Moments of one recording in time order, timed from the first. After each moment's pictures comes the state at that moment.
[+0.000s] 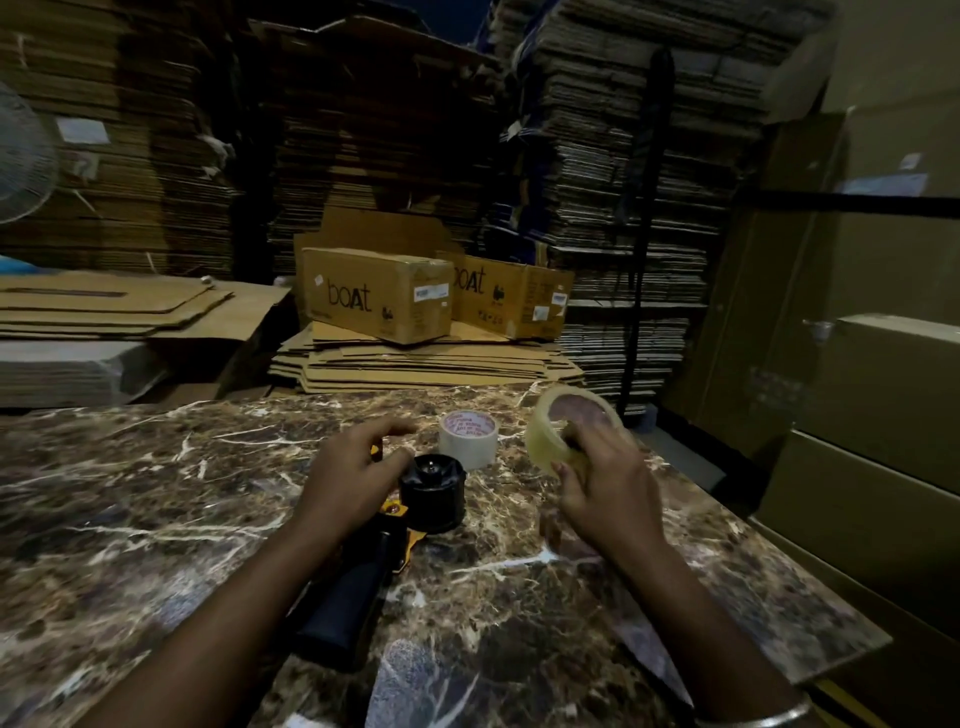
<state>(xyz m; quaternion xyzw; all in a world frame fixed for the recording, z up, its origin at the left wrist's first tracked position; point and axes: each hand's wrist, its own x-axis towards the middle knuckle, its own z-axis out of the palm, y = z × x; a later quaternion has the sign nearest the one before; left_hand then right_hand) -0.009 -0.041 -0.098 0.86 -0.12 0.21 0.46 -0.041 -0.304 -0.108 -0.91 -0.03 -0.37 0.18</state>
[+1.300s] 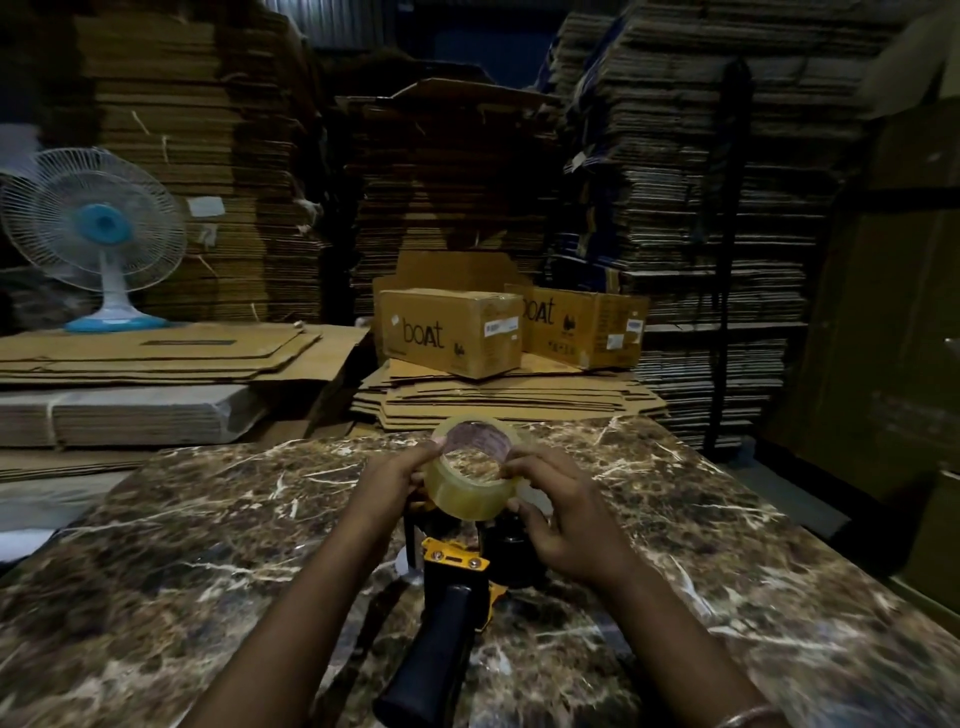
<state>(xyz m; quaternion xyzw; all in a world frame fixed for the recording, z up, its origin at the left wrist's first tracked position) 0.010 -0.014 -0.069 0.68 -0.01 0.05 0.74 0.024 -0.222 -0.115 -0.80 -0.36 -0.34 0.34</state>
